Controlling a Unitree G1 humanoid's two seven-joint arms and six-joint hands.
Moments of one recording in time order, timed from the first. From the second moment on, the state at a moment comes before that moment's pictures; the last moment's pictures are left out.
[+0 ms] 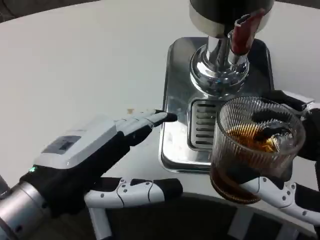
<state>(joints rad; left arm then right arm) -0.04 0.64 0.10 -0.61 0.29 -0.07 -0.51 0.27 -0.01 0.06 -0.59 -0.28 -0.35 -0.13</state>
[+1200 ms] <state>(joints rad) 0.17 0.68 0.28 -0.82 0.28 0.00 -0.57 0.24 -0.06 0.11 -0.60 -0.28 -0.35 -0.03</state>
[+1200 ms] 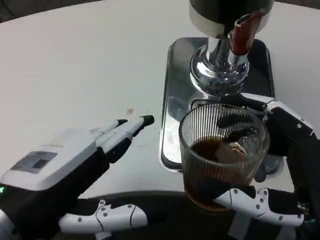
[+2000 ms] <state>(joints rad) 0.22 0.69 0.32 -0.84 0.26 0.00 -0.58 0.22 -0.08 0.13 -0.60 -0.28 -0.35 -0.01</state>
